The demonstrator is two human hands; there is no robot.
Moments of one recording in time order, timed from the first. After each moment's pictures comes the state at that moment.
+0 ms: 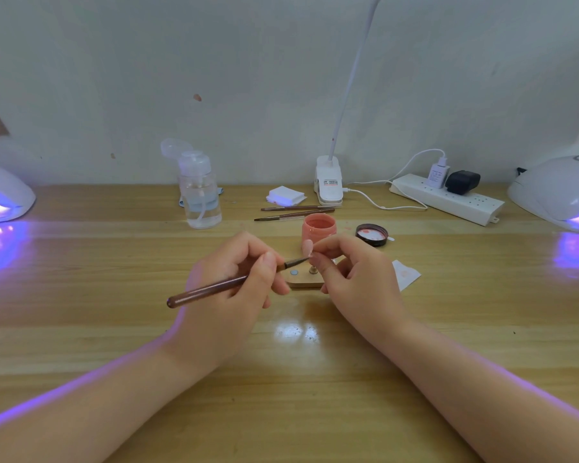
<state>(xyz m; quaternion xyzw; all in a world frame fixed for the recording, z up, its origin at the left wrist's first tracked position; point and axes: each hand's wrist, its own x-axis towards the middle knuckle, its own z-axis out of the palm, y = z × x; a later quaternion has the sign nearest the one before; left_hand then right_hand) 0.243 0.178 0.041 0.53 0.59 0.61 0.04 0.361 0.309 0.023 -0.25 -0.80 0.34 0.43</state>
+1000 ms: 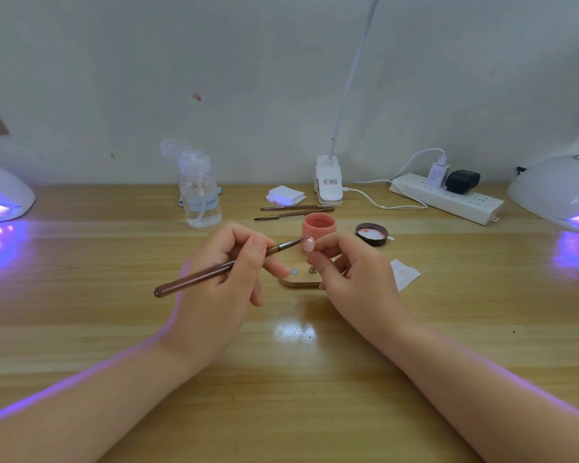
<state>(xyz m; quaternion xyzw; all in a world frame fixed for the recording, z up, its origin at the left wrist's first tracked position) 0.241 0.180 0.044 0.50 0.58 0.64 0.04 0.360 0.310 0.023 -0.23 -0.80 0.36 0.42</state>
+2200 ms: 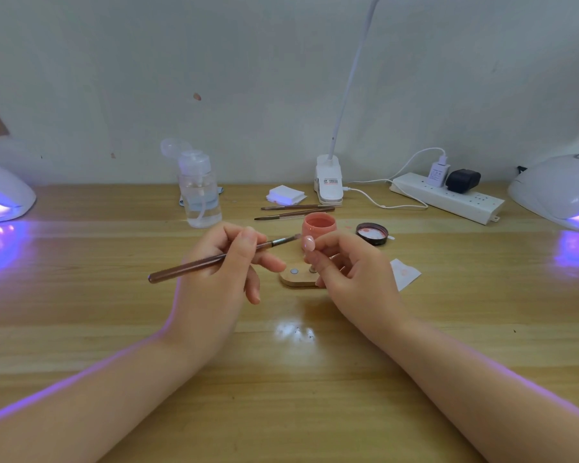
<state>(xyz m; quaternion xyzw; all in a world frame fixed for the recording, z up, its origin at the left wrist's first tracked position) 0.238 0.183 0.043 0.43 0.56 0.70 0.12 0.359 0.310 0.023 -0.19 -0.79 0.39 0.44</state>
